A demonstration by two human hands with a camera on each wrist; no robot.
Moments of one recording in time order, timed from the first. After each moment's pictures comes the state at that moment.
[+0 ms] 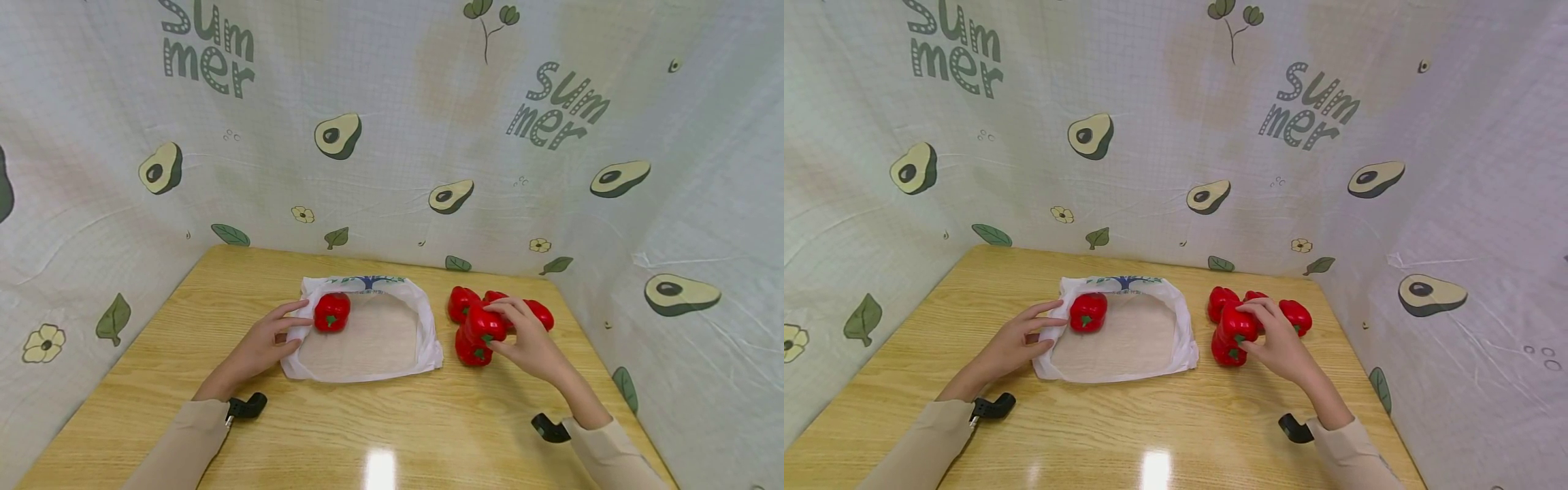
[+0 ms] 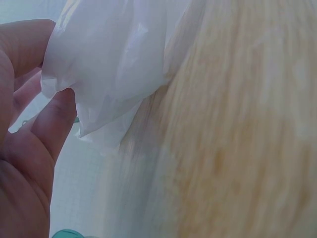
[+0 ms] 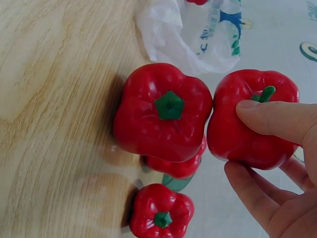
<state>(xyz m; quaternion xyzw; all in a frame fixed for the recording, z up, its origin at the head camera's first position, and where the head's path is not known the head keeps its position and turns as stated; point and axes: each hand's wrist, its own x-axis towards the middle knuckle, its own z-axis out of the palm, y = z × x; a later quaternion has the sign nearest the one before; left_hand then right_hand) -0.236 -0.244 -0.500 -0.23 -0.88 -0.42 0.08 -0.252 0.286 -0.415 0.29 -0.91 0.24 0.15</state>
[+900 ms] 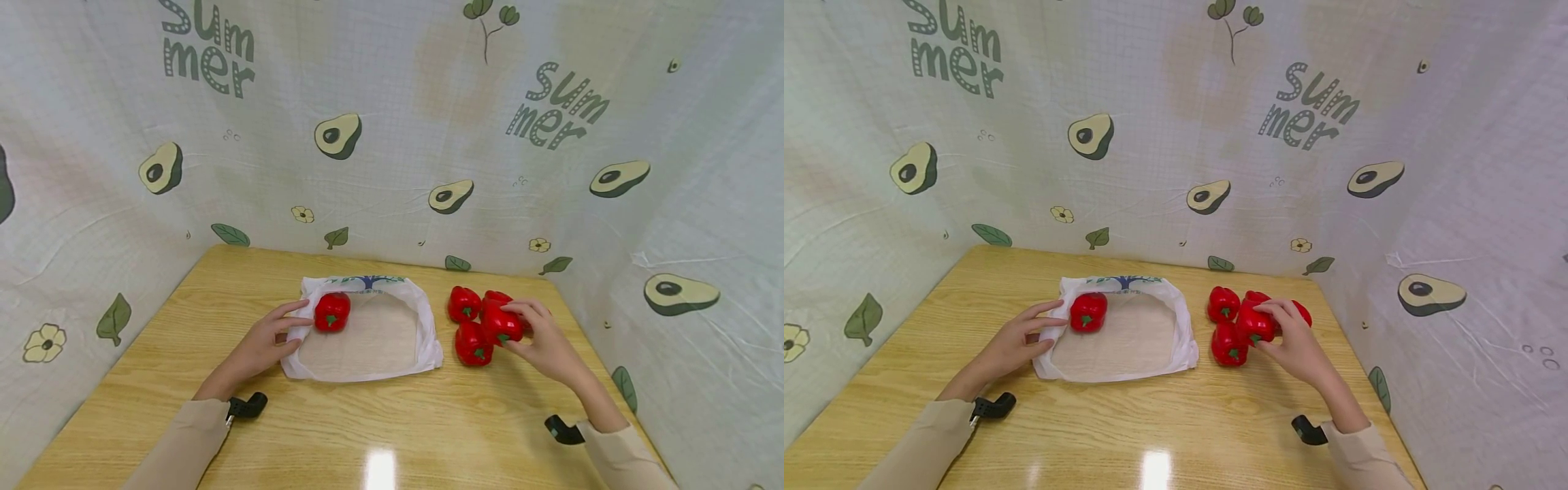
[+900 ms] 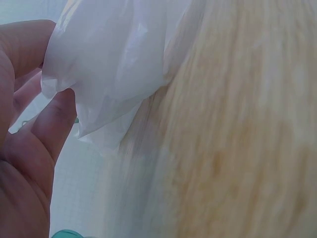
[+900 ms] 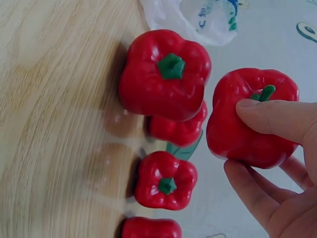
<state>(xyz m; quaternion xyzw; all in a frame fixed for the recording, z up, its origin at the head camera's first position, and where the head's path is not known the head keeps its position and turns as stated) -0.238 -0.246 -0.504 -0.23 -0.88 -0.40 0.09 -0.251 0.314 -0.415 0.28 -0.91 0.25 0.16</state>
